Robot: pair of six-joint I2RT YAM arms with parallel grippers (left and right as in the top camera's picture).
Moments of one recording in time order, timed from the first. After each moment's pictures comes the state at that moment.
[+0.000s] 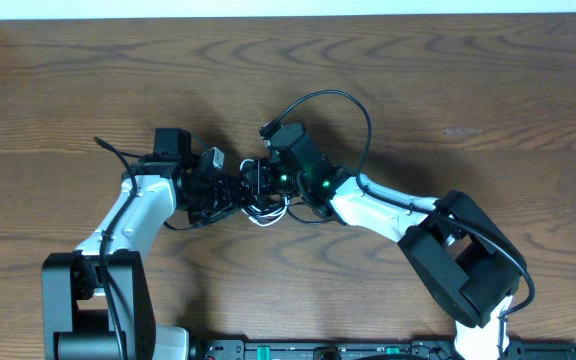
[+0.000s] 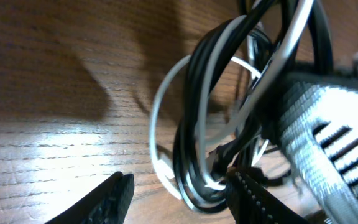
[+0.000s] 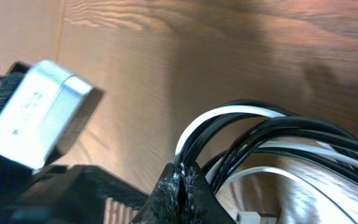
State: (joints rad) left arm 0.00 1.61 0.87 -0.68 0.56 -0.29; right arm 0.77 2.00 1.17 0.18 -0.39 0.82
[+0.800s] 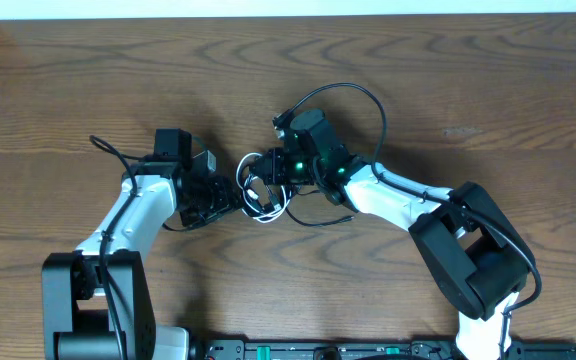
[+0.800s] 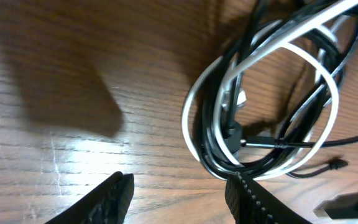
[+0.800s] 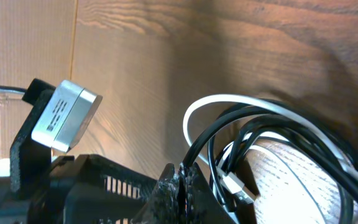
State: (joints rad) left arm 0.00 1.61 0.87 -0.70 0.41 -0.33; right arm 0.68 2.00 1.17 0.16 -0.54 0.82
